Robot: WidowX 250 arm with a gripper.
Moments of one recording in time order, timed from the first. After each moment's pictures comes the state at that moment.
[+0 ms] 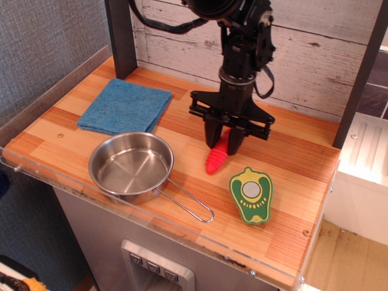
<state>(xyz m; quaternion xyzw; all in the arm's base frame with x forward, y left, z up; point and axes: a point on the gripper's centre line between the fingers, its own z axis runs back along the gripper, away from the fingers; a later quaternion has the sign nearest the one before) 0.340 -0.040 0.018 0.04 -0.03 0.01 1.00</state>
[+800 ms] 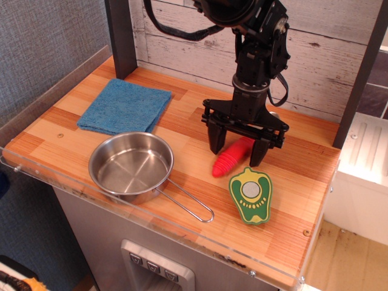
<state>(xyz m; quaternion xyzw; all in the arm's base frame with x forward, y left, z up) 0.337 -0.054 0.013 0.03 -0.01 0.00 1.00</state>
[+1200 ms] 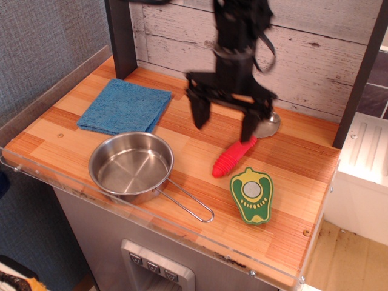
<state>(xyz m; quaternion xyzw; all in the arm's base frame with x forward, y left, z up) 0.322 -0.035 0.069 0.01 -0.05 0.00 1.00</state>
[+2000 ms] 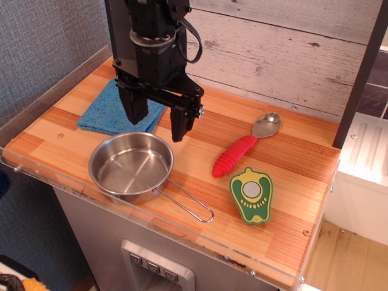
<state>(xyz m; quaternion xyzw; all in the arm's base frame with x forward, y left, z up) 0.274 0.019 0.085 0.02 -0.05 -0.03 1.00</state>
